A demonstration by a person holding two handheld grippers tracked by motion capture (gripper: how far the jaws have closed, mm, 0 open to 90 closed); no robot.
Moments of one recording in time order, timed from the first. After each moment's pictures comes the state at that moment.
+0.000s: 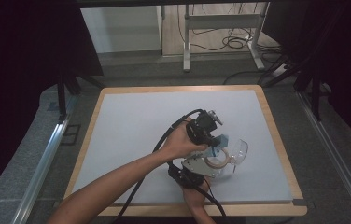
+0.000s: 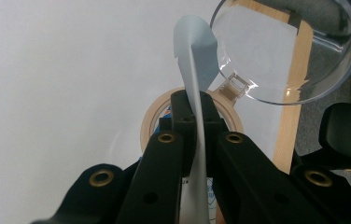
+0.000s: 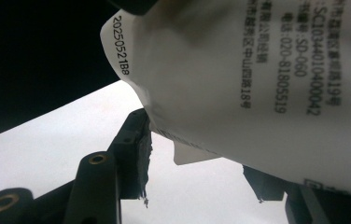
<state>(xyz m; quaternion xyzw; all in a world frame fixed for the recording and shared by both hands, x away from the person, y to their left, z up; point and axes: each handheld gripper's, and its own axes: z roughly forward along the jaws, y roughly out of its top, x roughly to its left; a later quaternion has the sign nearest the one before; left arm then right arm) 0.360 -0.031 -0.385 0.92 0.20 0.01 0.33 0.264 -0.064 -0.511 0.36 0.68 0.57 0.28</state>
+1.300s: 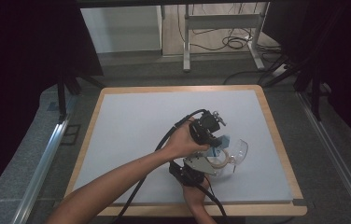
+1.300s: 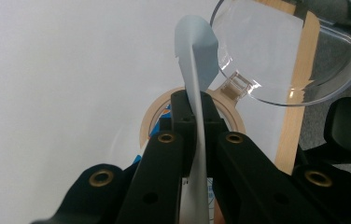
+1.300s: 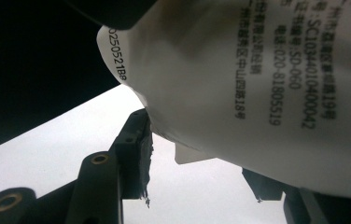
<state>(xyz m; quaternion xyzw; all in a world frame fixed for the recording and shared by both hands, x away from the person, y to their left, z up) 0.361 -0.039 -0.385 0.93 0.20 0.01 0.31 0.269 -0.066 -0.508 0.38 0.67 0.57 0.27</state>
